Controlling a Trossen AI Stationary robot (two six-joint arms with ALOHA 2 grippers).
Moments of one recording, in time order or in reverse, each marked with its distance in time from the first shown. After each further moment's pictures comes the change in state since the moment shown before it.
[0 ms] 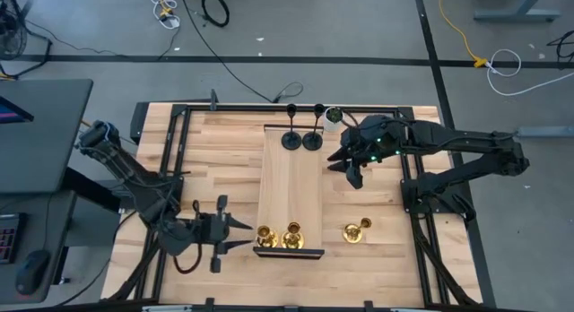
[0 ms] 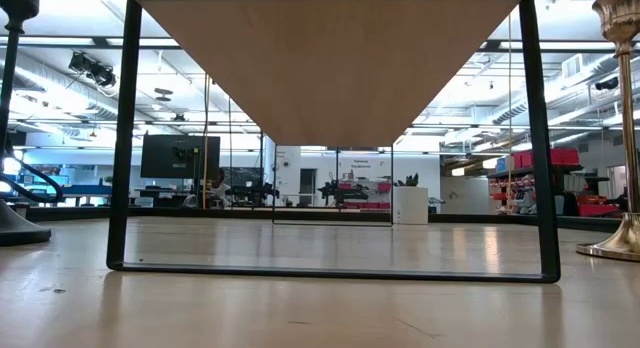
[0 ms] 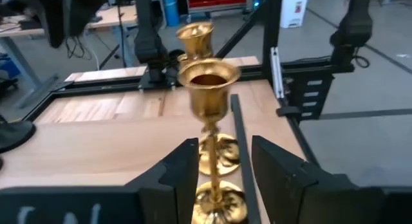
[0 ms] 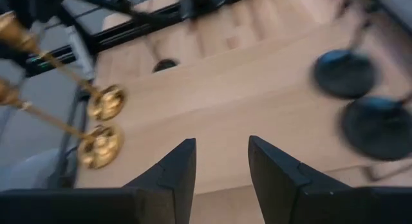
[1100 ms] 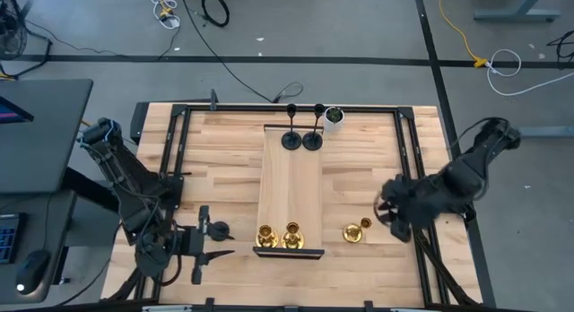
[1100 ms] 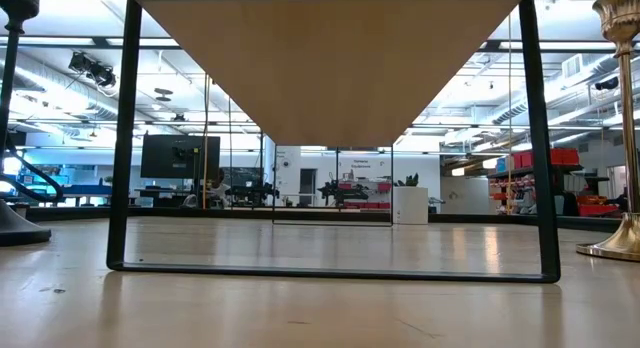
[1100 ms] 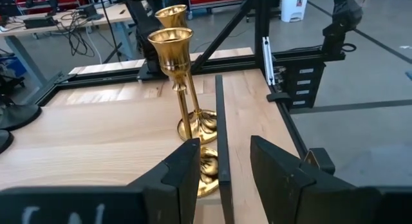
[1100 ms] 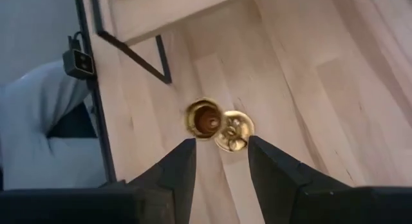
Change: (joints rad) left arm -0.194 -0.015 0.000 -0.135 -0.187 -0.133; right arm 0.779 -0.101 -0.001 -0.522 0.415 0.731
